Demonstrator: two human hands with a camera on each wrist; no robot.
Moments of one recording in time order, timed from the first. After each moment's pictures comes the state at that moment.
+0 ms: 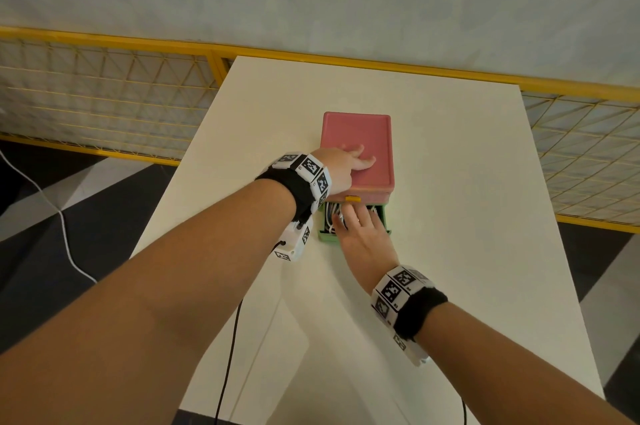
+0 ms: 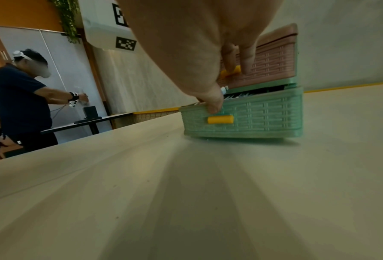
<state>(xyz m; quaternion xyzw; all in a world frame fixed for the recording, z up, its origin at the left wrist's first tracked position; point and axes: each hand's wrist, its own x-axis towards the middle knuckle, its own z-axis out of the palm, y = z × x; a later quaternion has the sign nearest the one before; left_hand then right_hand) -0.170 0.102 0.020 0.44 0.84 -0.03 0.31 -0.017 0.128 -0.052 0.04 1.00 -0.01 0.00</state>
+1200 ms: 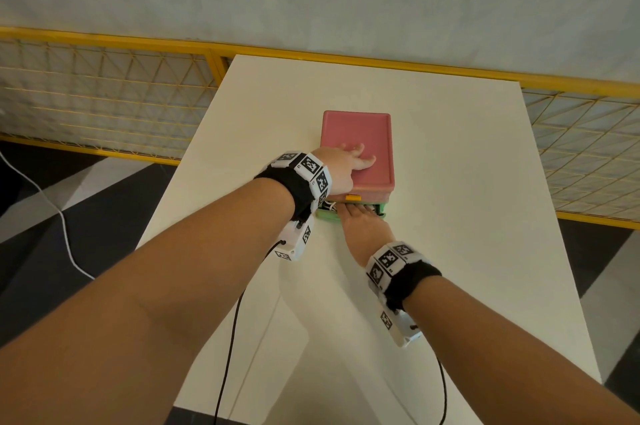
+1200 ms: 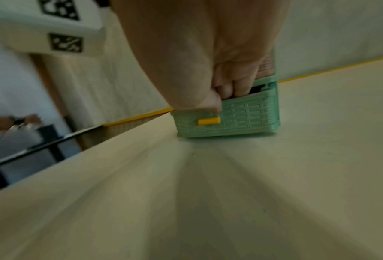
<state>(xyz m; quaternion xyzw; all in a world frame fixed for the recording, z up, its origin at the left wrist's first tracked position) -0.167 0.100 0.022 0.45 0.84 -0.05 0.30 -0.043 0.144 -0.053 0.09 0.98 -0.10 0.14</state>
